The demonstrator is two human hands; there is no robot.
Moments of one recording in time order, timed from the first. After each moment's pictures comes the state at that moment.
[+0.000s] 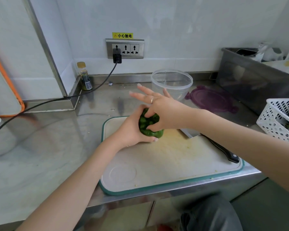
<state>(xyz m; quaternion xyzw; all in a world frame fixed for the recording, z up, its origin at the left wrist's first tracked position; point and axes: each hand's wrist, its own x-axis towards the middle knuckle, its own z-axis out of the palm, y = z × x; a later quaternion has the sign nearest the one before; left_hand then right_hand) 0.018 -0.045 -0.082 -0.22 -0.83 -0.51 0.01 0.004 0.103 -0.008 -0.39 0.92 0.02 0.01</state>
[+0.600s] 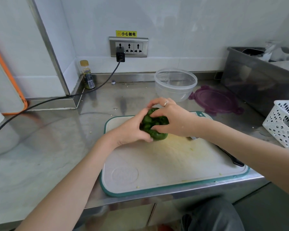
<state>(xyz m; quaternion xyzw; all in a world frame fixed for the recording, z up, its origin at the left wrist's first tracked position) 0.010 -0.055 -0.083 -0.24 -0.75 -0.59 -0.15 0.001 0.119 -0.033 -0.35 0.93 -0.15 0.01</state>
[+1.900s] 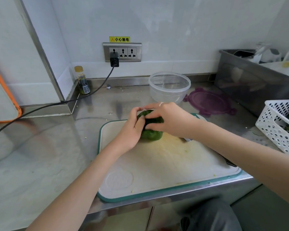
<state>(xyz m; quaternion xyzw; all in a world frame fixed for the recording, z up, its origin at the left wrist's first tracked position) 0.014 -0.033 -0.089 -0.14 -0.78 -0.60 0.02 0.010 0.119 -0.019 -0.32 0.94 -0.16 0.00</state>
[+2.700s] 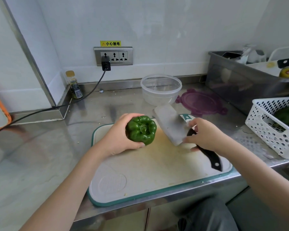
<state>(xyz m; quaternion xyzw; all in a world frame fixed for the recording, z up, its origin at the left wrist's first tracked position) 0.014 -0.053 -0.088 -0.22 -0.84 -0.50 0.02 0.044 0.201 -0.043 0.07 0.94 -0.33 0.06</state>
